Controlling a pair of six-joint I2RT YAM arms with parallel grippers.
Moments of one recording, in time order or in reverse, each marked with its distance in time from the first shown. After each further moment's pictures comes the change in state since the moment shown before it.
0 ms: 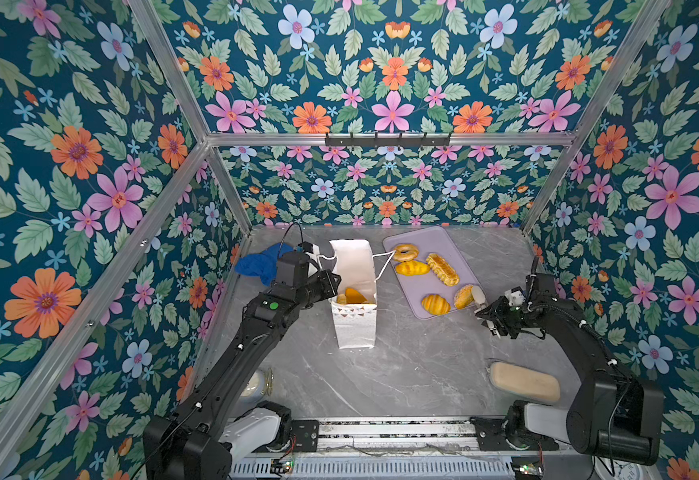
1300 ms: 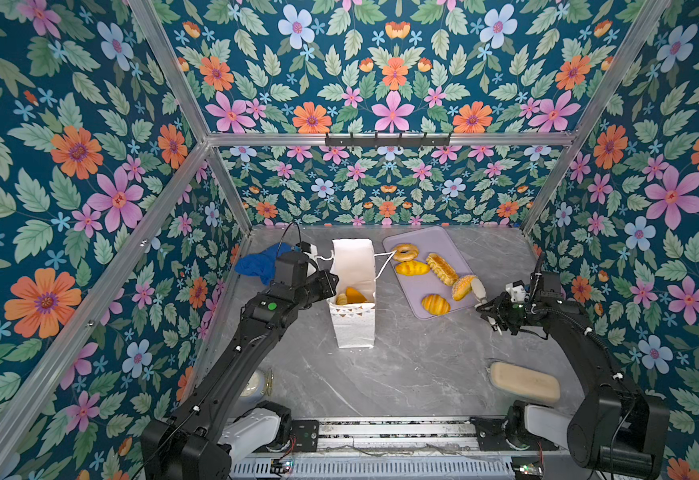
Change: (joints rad) left arm 0.000 -0.011 0.016 -0.034 -0.026 0.000; right arm 0.000 -0.070 0.013 0.019 -0.066 -0.006
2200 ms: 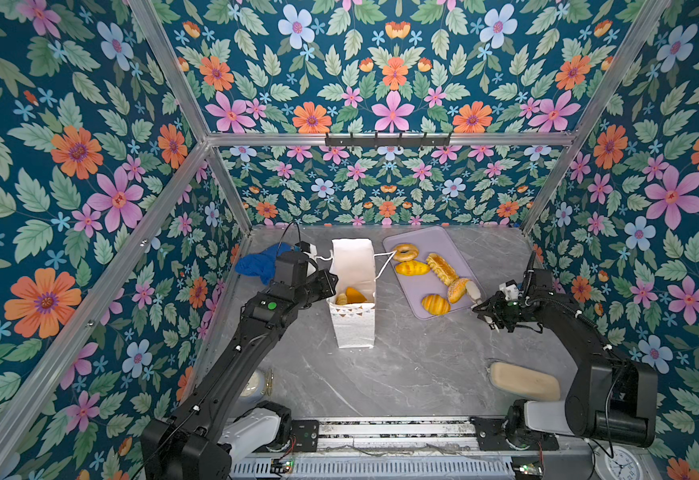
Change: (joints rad) left arm 0.001 0.002 0.002 -0.005 -0.008 0.000; right arm 0.000 0.148 0.019 0.034 0.000 -0.072
